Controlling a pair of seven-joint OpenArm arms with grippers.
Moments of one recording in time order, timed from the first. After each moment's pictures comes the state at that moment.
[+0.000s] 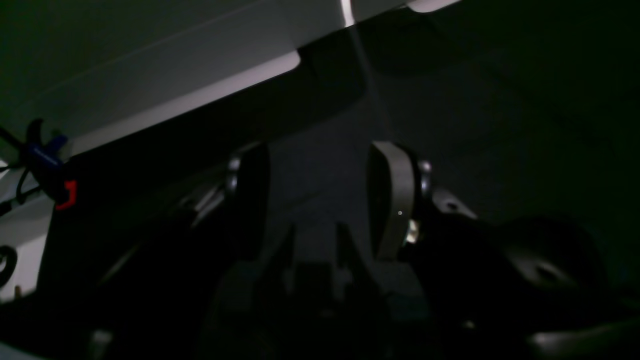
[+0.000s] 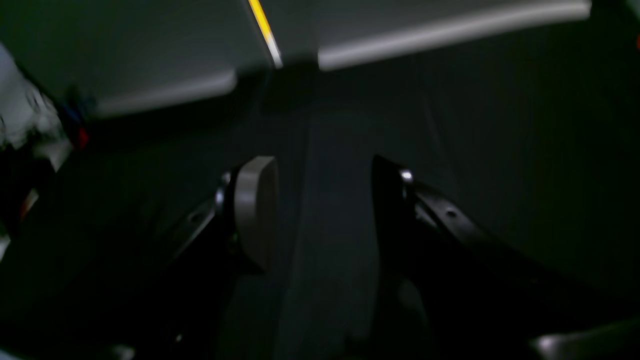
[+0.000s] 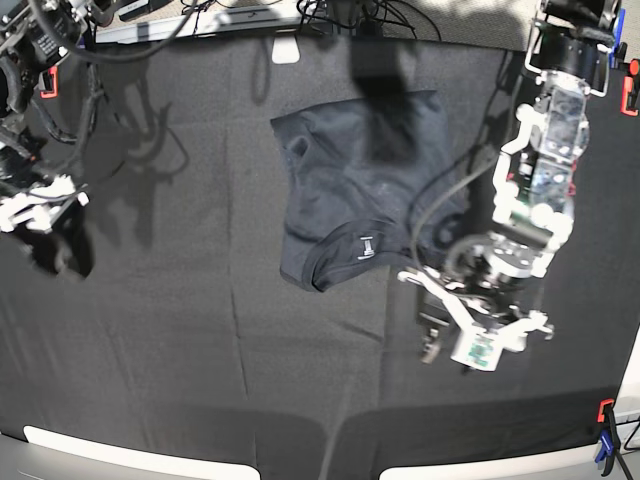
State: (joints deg) left arm -8.7 -14.5 14.7 100.3 -4.2 -3.6 26.1; right arm -5.2 7.2 49.6 122.3 51.7 34.2 -60.3
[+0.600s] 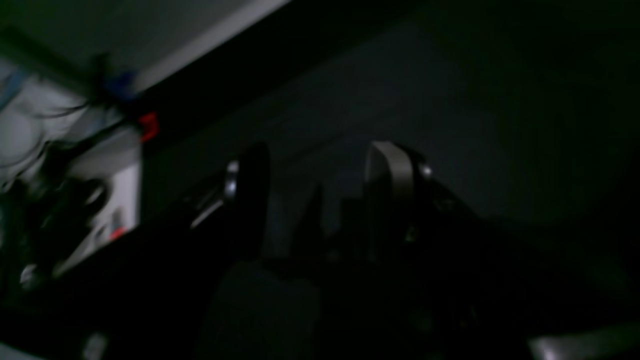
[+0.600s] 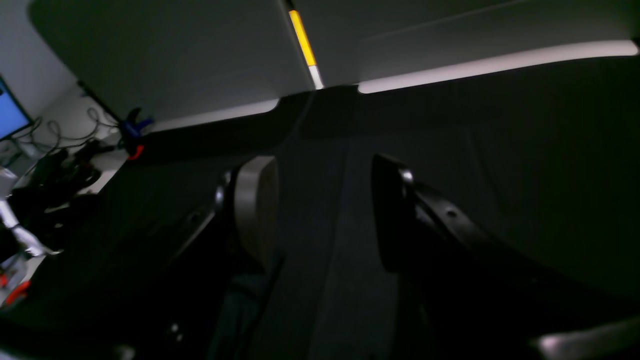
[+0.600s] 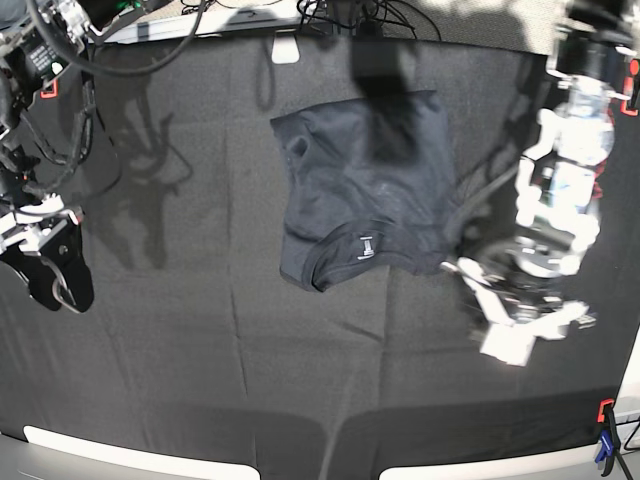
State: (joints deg) left arm -8.9 -21.6 14.5 100.3 2.1 3.7 37.1; right arm 0.2 7.2 49.6 122.3 57.4 34.4 -66.6
